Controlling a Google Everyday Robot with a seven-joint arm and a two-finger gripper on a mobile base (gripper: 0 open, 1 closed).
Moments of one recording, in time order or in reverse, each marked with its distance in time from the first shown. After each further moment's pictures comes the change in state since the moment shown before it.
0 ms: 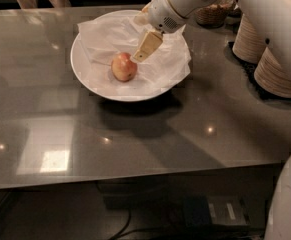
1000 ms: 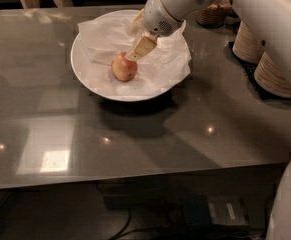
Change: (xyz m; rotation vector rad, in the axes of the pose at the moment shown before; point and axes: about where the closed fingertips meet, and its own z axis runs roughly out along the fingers) arm -0.008 0.012 0.010 -0.026 0.001 -0.031
